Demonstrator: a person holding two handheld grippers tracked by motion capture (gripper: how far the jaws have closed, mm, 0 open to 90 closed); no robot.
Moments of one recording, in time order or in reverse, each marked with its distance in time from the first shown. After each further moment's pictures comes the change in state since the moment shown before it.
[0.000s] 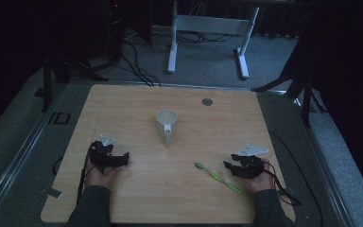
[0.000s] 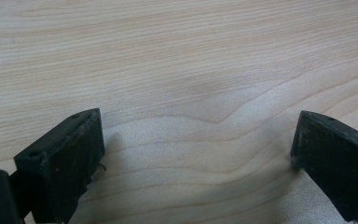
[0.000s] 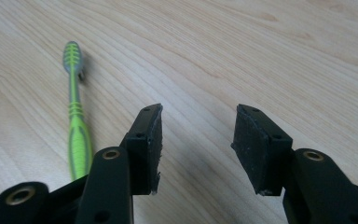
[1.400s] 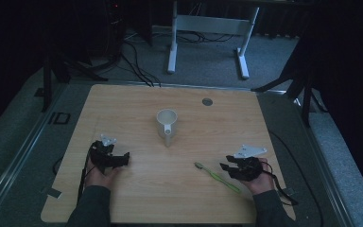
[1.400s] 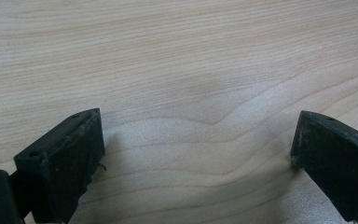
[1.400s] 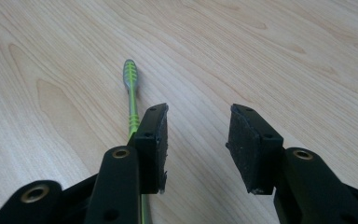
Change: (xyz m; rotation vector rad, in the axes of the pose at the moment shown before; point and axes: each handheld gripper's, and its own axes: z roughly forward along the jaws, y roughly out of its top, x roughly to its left) left arm -0.001 0.001 0.000 0.002 -0.004 0.006; right arm 0.024 0.021 -0.020 0.004 0.053 -0.086
